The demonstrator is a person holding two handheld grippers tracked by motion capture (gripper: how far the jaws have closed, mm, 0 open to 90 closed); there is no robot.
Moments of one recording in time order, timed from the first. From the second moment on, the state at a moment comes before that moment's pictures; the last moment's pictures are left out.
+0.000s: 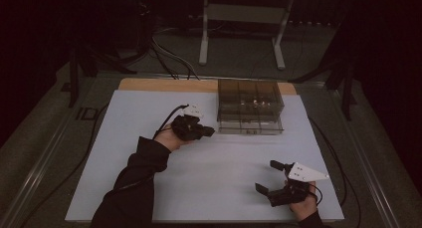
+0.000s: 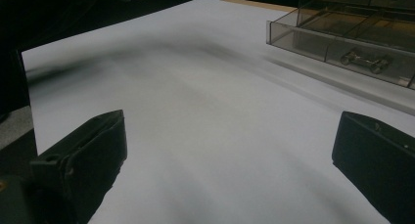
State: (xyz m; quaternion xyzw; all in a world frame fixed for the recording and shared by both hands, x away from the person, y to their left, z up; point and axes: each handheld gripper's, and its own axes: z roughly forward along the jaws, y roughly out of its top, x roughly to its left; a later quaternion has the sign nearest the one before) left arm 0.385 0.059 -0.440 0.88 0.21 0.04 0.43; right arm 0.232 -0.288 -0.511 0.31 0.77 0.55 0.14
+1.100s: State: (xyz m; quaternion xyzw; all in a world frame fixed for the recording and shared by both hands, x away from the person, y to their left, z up) left arm 0.404 0.021 -0.429 0.87 0.21 0.03 0.44; right arm 0.232 -0.288 -0.511 0.31 0.77 0.55 0.13
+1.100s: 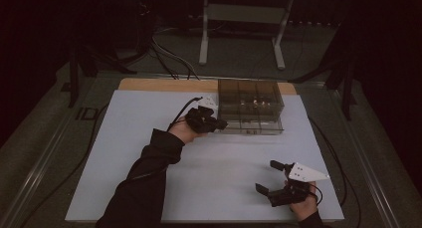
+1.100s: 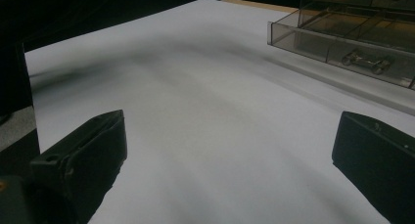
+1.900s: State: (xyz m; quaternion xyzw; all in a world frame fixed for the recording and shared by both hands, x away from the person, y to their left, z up) left arm 0.421 -0.007 -0.444 0.87 0.24 0.04 0.44; right arm 0.231 -0.289 -0.510 0.30 0.76 0.56 0.13
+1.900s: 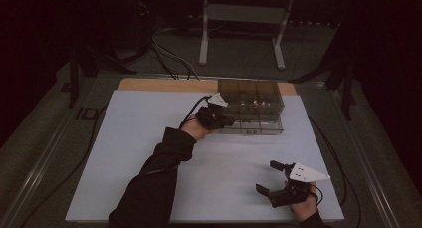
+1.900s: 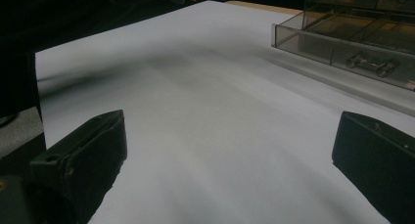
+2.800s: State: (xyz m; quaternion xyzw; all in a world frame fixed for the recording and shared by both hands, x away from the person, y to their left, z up) left arm 0.441 -0.022 -0.464 0.85 0.28 0.06 0.44; right arm 0.234 -0.290 -0.511 0.30 0.76 0.56 0.13
